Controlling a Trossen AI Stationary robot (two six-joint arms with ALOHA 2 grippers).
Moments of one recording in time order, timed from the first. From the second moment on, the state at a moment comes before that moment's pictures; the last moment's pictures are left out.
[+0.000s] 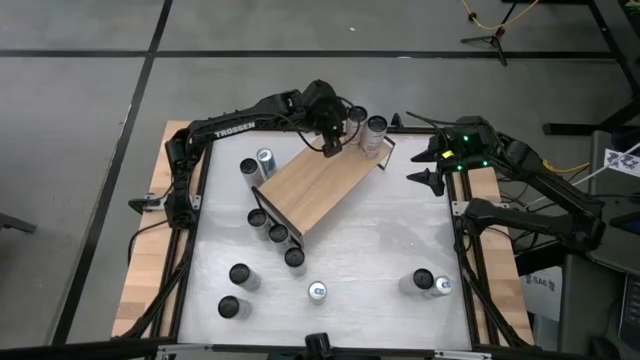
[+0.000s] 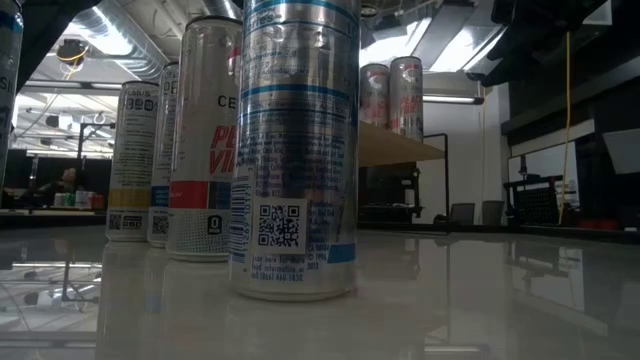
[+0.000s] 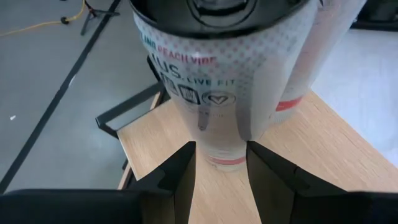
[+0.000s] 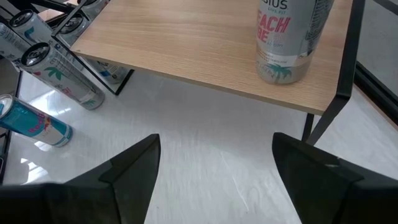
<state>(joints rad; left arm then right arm) 0.44 1.94 1.87 -0.64 0.02 0.19 -0.61 0.79 0.95 -0.87 -0.39 -0.04</state>
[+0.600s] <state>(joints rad) 0.45 1.94 1.87 -0.70 -0.04 0.19 -0.61 0.79 0.95 -0.87 -0.39 -0.04</state>
